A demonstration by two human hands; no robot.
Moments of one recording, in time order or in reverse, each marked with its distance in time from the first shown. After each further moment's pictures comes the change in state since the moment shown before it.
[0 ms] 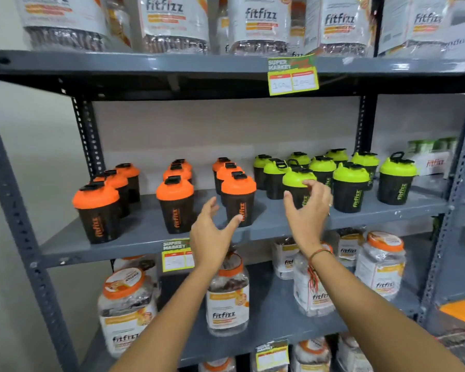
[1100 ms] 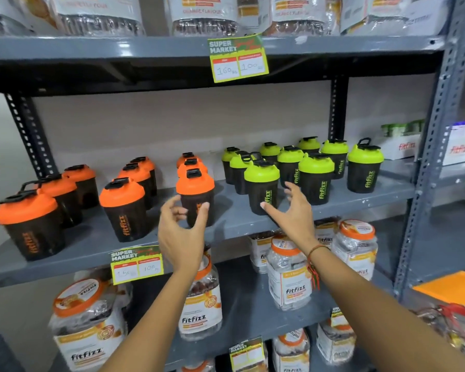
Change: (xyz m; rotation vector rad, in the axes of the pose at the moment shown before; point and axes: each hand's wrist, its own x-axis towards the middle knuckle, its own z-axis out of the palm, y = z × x) left_hand -0.004 0.015 0.061 -0.067 0.337 0.034; right_hand 0.037 0.100 -0.024 -0.020 -0.458 0.208
